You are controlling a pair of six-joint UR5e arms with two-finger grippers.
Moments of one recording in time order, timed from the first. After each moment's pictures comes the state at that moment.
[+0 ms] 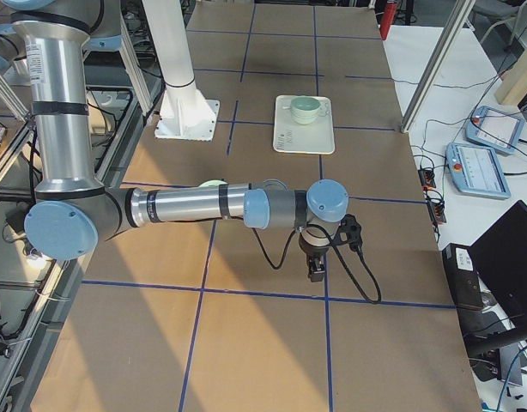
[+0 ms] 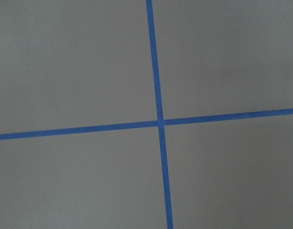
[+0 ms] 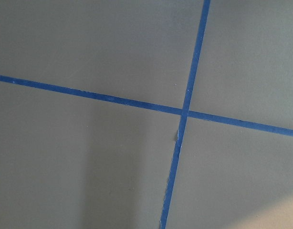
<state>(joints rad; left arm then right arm) -1.55 -1.63 -1.56 -1.52 -2.37 0.04 1.57 -1.53 1.62 -1.66 2.40 -0.17</state>
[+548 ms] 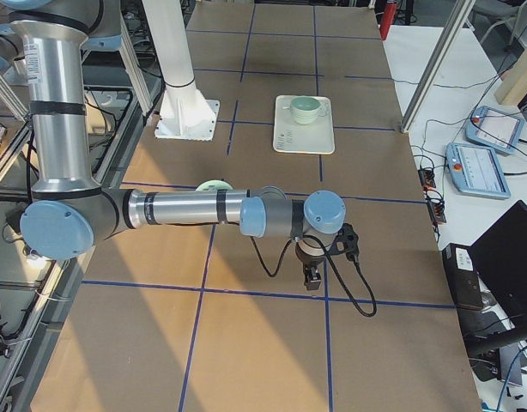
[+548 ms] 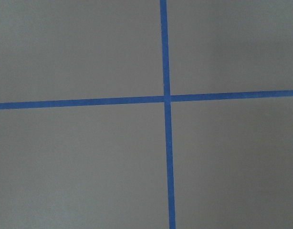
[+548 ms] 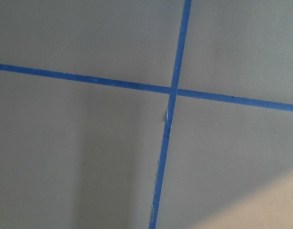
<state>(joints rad) -1.55 -1.63 -1.56 -1.52 -2.37 0.04 1.57 -1.57 1.61 -1.64 2.40 -0.16</state>
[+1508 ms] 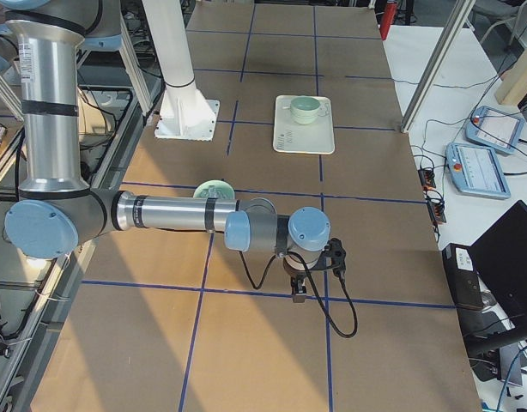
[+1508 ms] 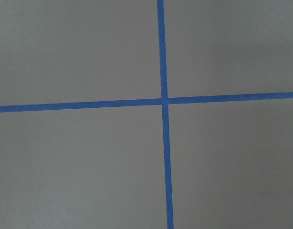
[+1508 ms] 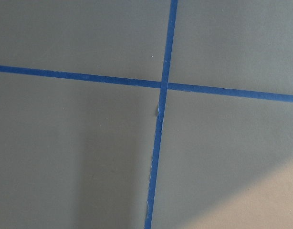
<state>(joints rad) -1.55 -1.63 -1.56 -1.52 -2.37 0.04 1.59 -1.60 1.61 -1.60 2.41 -0.12</state>
